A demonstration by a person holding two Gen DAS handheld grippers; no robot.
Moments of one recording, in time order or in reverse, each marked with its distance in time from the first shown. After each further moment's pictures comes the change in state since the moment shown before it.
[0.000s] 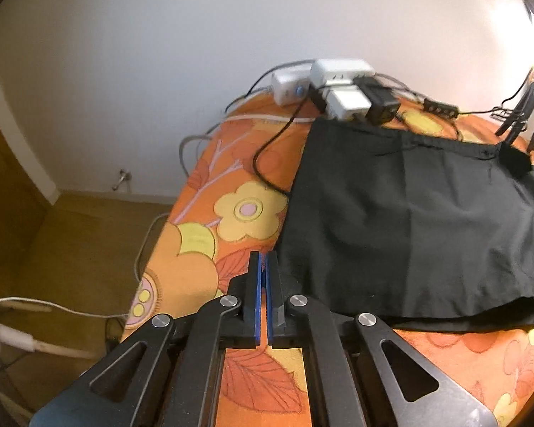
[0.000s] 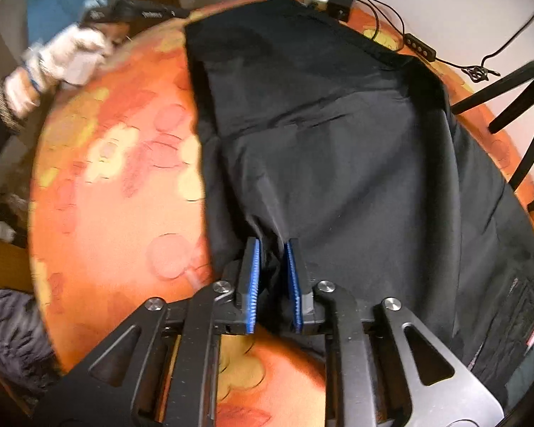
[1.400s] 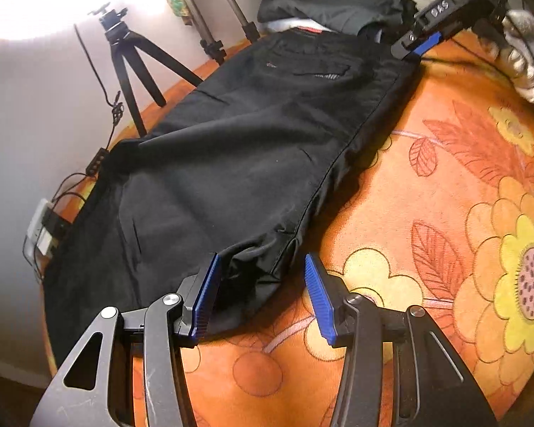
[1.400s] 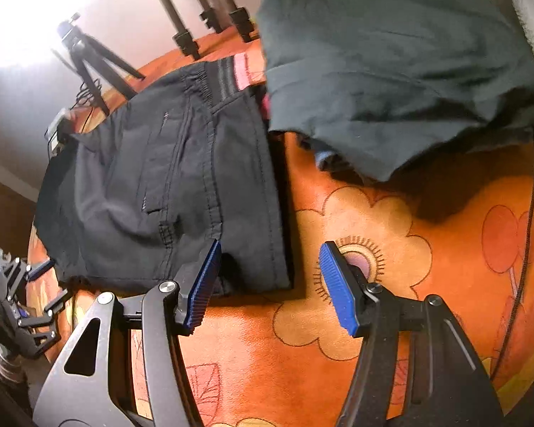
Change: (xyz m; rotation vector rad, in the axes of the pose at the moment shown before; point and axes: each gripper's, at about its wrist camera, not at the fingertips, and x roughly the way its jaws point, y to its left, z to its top) left arm -0.111 -0.360 -0.081 0.810 -0.018 -0.303; right arm -0.095 -0.191 -0.243 0.993 -0.183 -0.196
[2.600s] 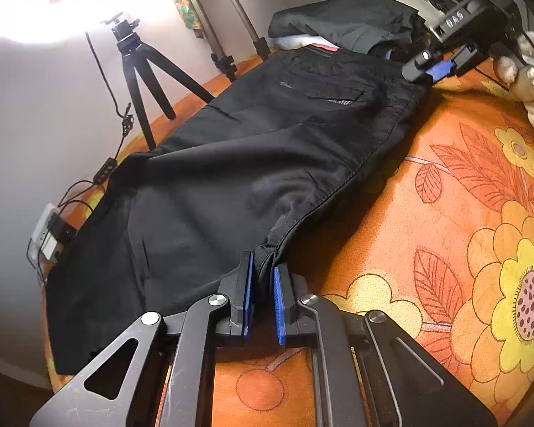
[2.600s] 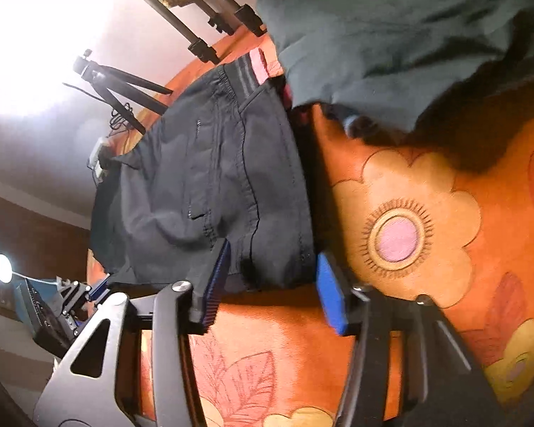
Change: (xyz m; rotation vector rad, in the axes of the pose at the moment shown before) left arm -0.002 0.007 0.004 -0.045 -0.058 0.009; right arm 0.004 -0.012 -0.013 0.179 0.016 0.256
